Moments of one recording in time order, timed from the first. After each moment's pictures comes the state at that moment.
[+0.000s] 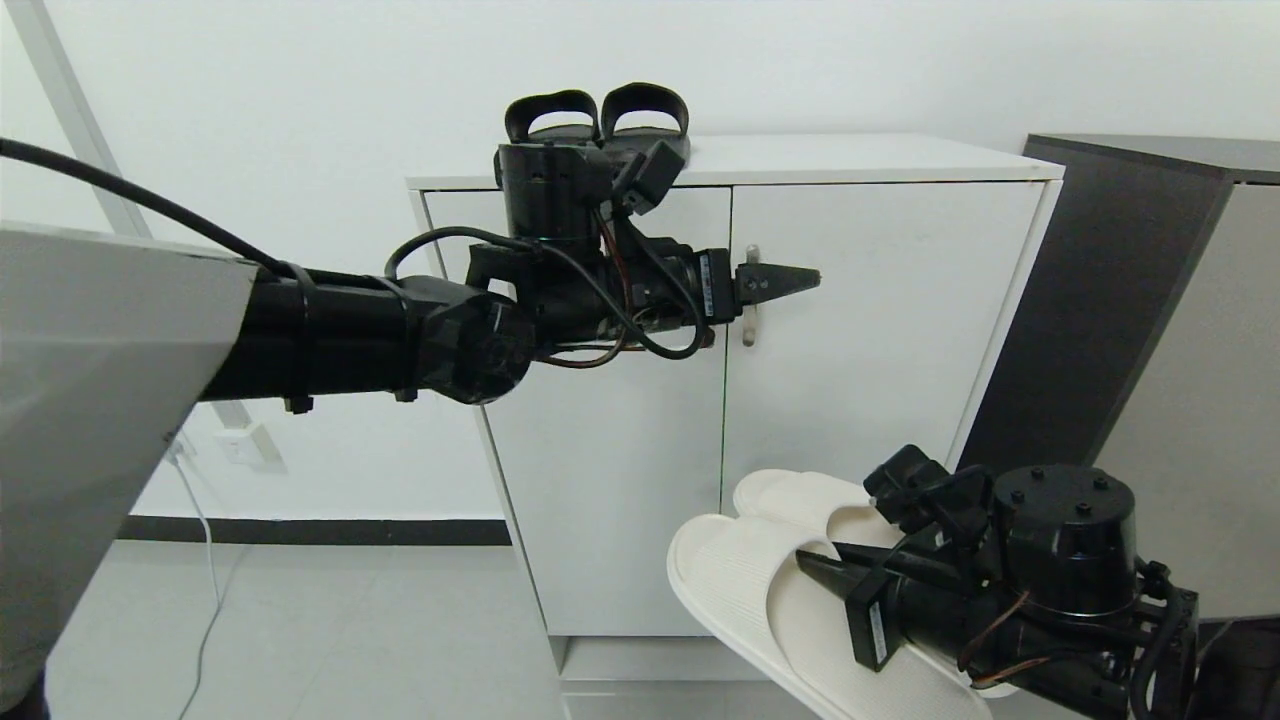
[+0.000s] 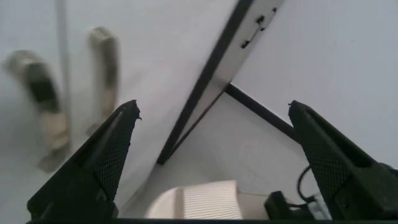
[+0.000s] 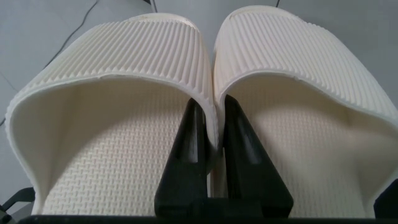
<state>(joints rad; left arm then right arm) -0.54 2.05 -1.65 -0.37 -0.57 -0.30 0.71 1.75 -0.47 -0.96 0.03 0.03</state>
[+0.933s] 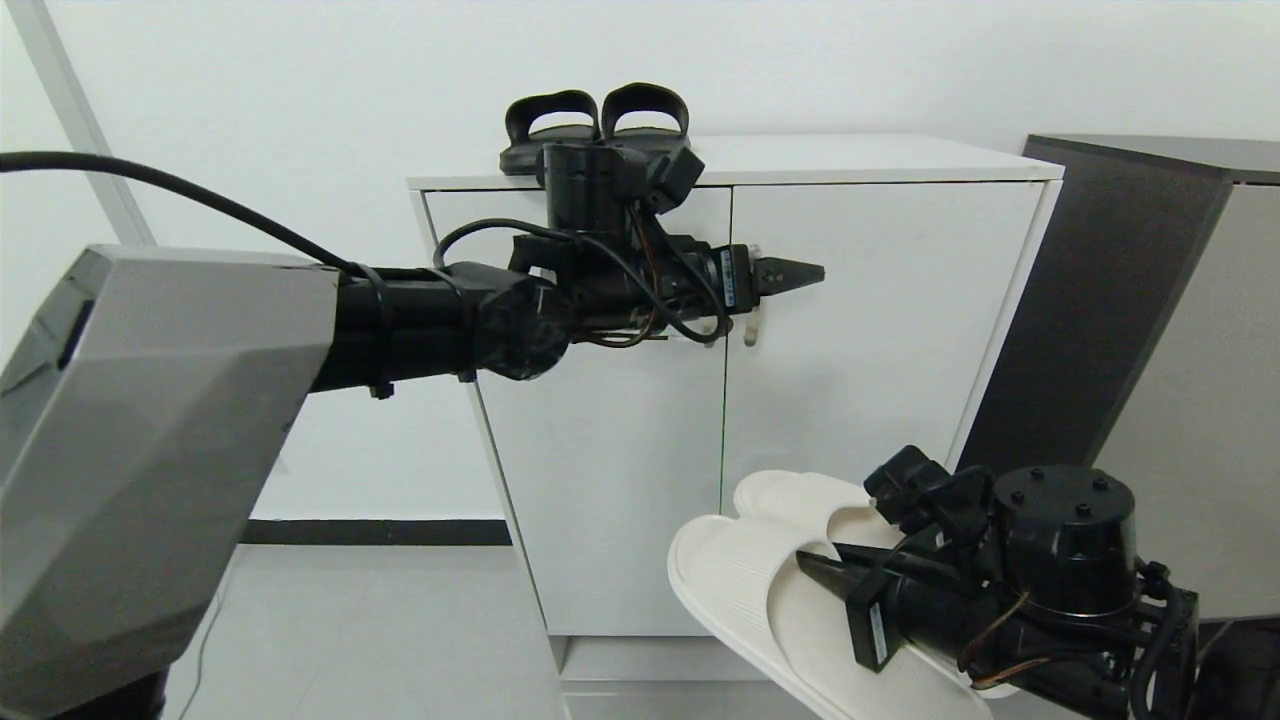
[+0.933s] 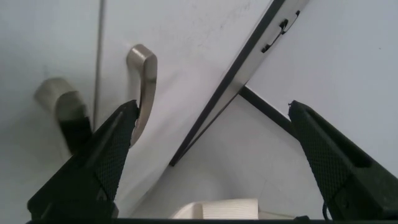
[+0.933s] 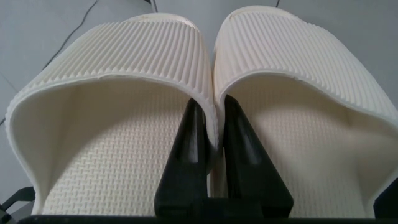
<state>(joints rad) -0.54 2.17 -1.87 -0.23 -0.50 -0.30 0.71 1.75 -0.47 -0.96 0.03 0.03</state>
